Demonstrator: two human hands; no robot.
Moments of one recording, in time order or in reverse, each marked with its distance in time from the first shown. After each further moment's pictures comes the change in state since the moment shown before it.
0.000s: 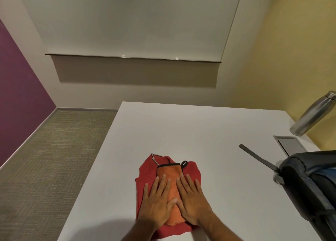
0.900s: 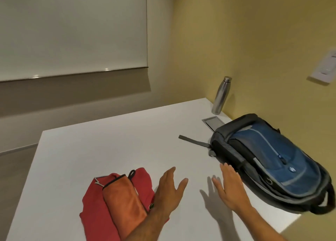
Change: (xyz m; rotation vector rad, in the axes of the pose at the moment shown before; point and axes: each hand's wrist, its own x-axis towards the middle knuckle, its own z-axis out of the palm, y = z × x) left_hand 0.043 0.185 -0.029 -0.679 -0.137 0.188; right_hand -0.188 0.160 -0.067 0.261 0.410 0.774
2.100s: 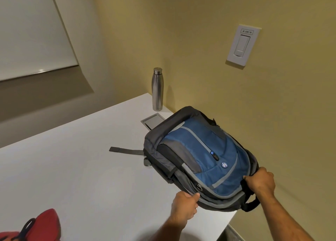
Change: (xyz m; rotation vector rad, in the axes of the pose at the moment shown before) left_hand 0.073 0.154 0.301 -0.451 -0.450 -0.560; right_hand 0.042 0.331 -0.125 0.185 0.204 1.004
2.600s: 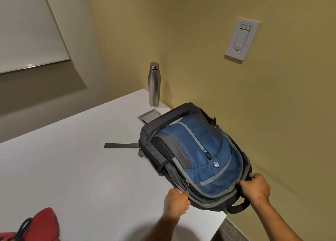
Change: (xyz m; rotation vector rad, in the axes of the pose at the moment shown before) left_hand 0.001 -0.010 -0.025 0.075 0.051 0.042; right_hand -0.047 0.016 0.012 0.181 0.032 0.064
